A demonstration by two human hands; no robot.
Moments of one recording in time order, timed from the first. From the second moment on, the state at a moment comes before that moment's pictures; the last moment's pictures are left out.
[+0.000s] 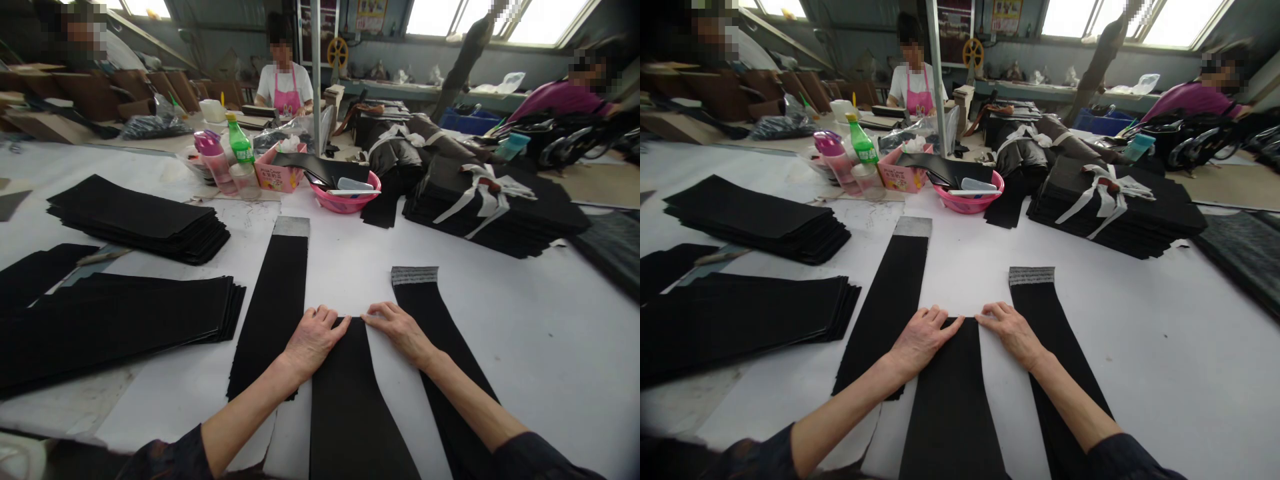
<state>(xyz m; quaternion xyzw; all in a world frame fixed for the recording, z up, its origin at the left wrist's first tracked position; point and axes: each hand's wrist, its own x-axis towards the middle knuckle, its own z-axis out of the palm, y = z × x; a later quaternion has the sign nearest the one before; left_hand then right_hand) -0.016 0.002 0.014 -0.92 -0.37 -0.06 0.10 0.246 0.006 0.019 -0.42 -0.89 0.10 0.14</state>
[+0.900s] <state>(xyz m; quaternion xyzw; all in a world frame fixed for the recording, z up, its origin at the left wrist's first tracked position) -0.059 0.014 0.003 -0.93 -0.33 -0.16 0.07 0.178 0.011 0.015 -0.40 -0.91 0.06 0.11</state>
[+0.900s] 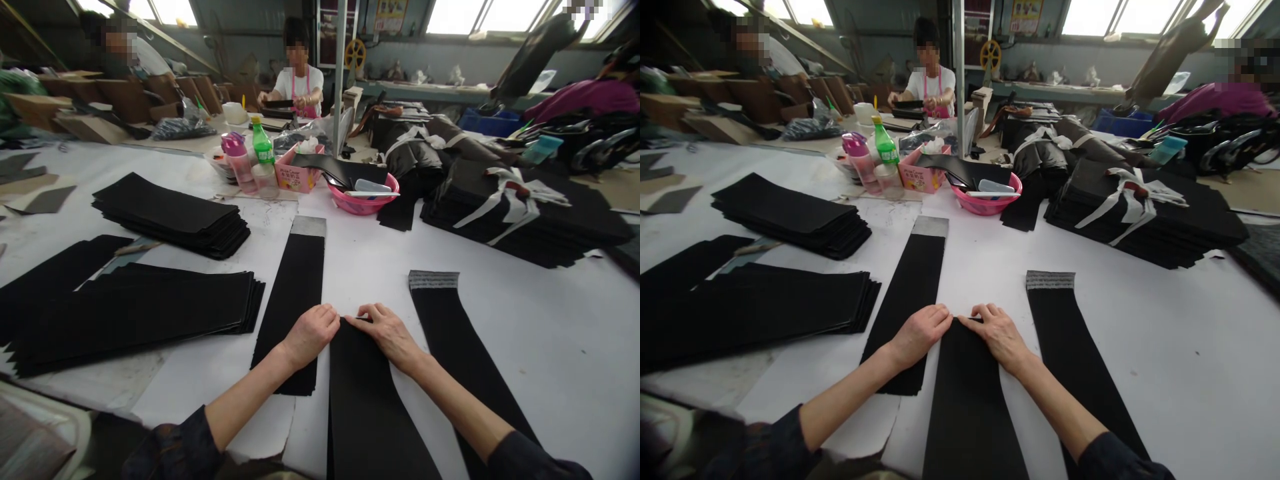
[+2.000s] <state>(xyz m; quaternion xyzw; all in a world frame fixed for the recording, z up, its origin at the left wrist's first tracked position) -0.047 -0.009 0.000 -0.90 -0.39 -0.08 0.16 0.192 -0.001 0.018 -0.42 -0.90 0.02 0.10</state>
